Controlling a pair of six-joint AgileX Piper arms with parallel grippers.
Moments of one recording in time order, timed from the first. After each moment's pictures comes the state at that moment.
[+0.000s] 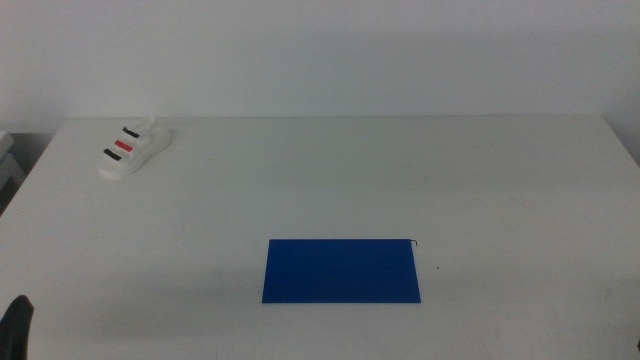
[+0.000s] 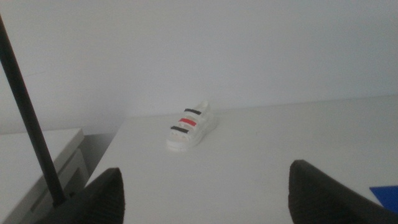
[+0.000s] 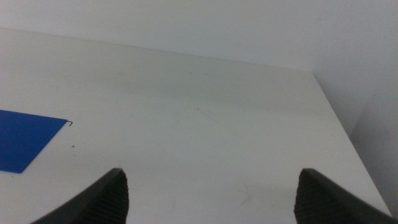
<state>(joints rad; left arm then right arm) 0.02 -0.01 0.03 -0.04 0.07 0.10 0.05 -0.01 0.03 -0.01 0.24 -0.06</state>
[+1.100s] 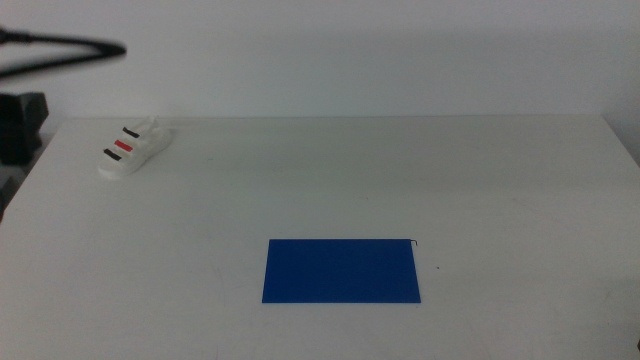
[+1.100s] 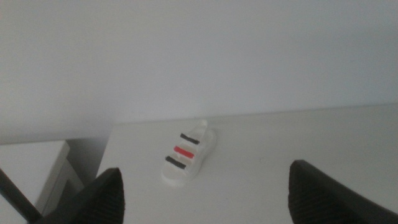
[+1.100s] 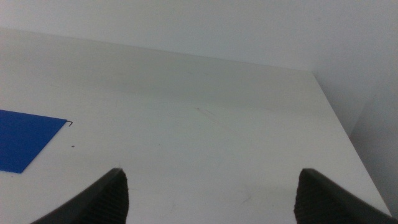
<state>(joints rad) 0.02 0.89 -0.71 -0.04 0.17 0.10 0.05 -0.01 0.03 -0.01 0.24 -0.06</state>
